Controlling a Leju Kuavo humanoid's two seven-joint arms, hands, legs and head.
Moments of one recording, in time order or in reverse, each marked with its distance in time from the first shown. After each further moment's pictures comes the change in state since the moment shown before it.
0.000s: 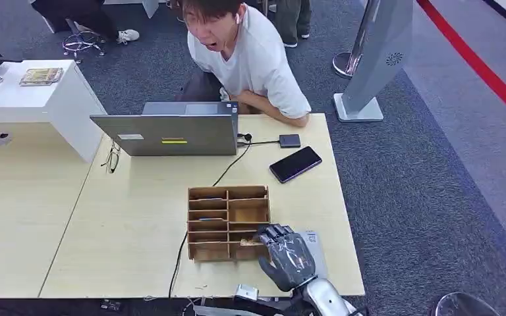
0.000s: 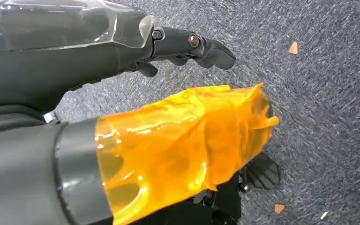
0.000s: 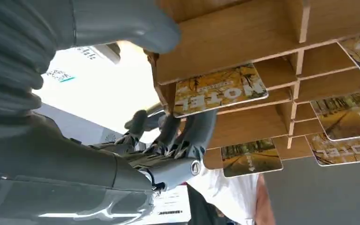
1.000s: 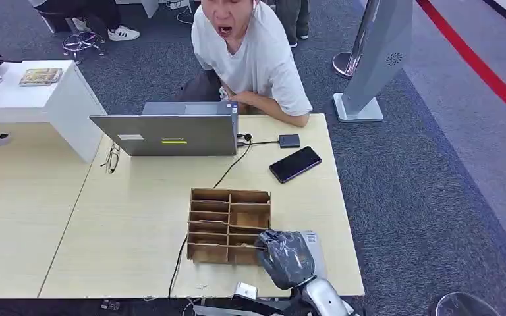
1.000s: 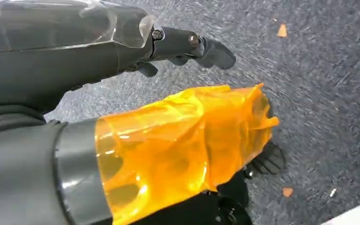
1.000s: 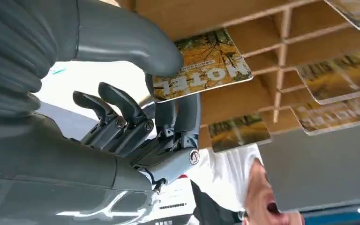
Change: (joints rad) left arm 0.003 0.035 -0.096 0.000 -0.026 -0.101 0.045; right arm 0.001 0.022 0.000 0.000 -0.020 -0.085 -0.024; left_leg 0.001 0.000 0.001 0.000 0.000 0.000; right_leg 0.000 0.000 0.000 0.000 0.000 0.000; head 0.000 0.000
